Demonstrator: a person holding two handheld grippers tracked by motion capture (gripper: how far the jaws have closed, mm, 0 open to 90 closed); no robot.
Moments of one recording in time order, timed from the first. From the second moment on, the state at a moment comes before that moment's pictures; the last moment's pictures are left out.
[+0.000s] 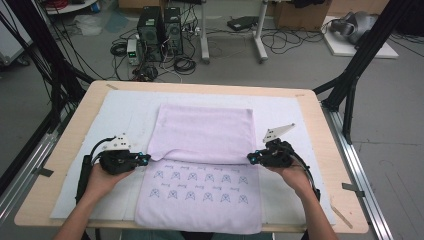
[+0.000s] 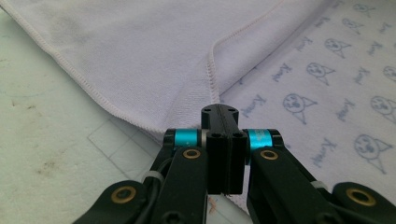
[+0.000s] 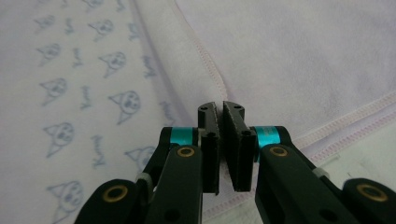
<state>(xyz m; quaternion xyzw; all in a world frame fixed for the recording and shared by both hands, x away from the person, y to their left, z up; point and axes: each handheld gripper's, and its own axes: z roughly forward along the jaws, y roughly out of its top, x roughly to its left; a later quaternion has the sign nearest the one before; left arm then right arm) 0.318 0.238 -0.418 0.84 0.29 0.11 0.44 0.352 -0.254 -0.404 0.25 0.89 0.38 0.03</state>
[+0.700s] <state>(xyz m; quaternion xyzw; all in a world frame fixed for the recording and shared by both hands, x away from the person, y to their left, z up) 0.339 0.214 -0.419 0.86 0.31 0.09 0.41 0.355 -0.242 -0.414 0.26 0.89 0.39 -0.02</state>
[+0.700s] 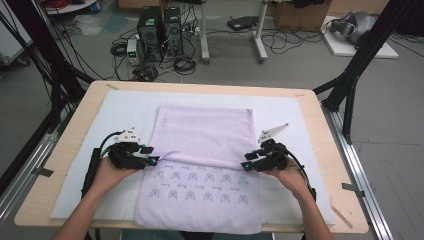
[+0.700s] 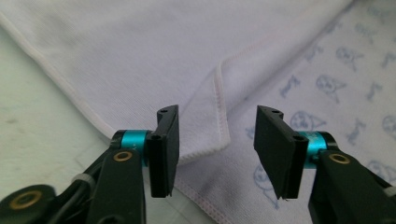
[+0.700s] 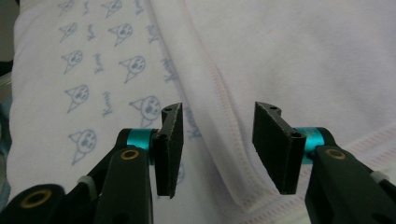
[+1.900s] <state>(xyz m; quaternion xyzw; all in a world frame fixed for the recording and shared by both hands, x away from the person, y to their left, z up) 0.333 0.223 -0.438 0.86 0.33 0.12 0.37 0.326 -0.242 -0.433 0.25 0.90 0.34 0.07</state>
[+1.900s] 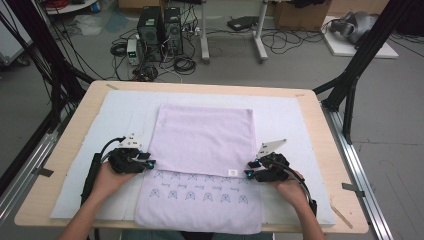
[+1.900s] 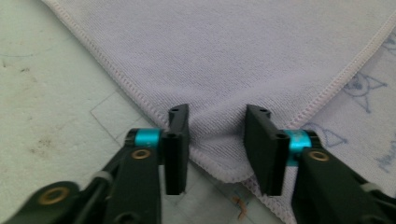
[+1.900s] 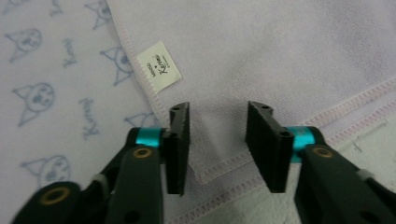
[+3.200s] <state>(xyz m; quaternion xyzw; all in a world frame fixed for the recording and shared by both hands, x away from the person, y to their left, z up) 0.274 0.225 -0.395 0.84 0.29 0.15 0.42 0.288 -0.273 -0.380 0.21 0.87 0.44 0.07</state>
